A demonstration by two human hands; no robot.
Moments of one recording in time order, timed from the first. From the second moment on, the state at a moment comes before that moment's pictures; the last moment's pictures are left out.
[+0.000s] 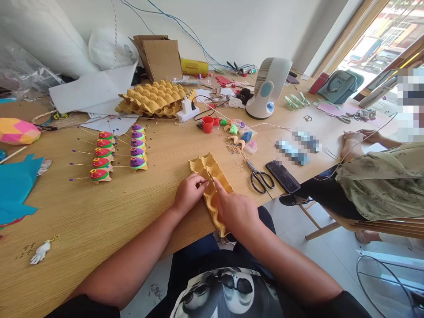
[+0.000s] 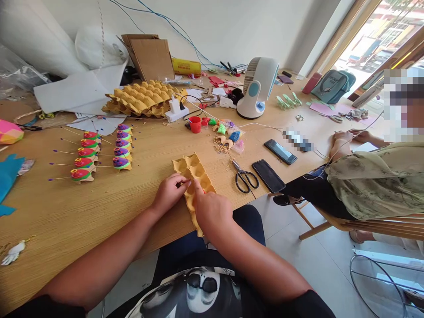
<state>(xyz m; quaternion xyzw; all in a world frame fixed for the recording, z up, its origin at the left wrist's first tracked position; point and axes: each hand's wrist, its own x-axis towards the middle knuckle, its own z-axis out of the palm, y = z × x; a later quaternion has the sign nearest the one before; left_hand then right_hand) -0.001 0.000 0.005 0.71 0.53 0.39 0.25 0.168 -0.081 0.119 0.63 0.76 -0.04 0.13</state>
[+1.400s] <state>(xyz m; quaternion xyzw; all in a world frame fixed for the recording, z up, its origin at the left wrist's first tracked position) -0.003 0.001 0.005 0.70 0.54 0.39 0.25 0.175 -0.090 0.122 0.63 0.77 -0.06 0.14</state>
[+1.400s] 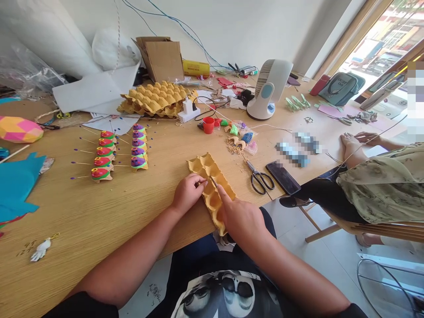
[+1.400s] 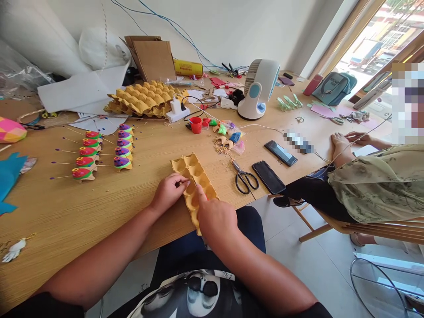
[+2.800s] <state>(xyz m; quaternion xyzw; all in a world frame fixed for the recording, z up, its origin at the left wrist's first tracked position) -0.002 -0.001 0.006 0.70 0.54 0.40 0.23 0.183 -0.093 0.120 0.61 0.78 -0.05 0.14</state>
